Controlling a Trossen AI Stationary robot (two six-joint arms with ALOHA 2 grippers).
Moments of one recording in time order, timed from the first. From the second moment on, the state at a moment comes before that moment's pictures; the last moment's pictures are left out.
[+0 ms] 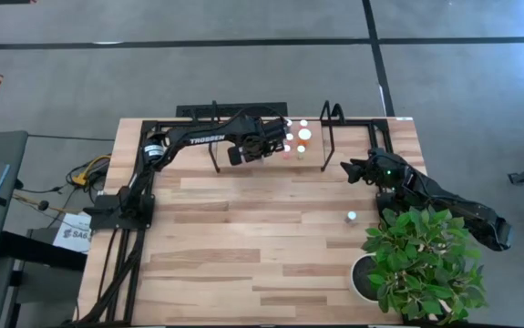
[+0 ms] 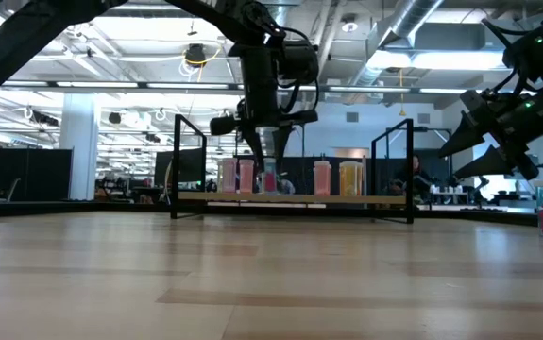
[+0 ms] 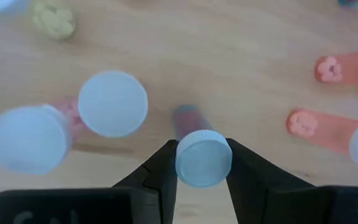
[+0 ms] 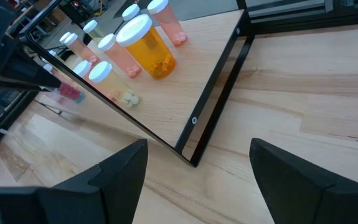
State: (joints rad) left arm 0.34 2.16 1.91 -1.08 -0.14 -1.45; right arm -0.58 0.22 0.11 -0.33 0.16 0.66
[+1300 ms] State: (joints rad) left arm 0.40 2.16 1.91 -1.04 -0.16 -1.42; right arm -0.58 0.22 0.11 -0.33 0.16 0.66
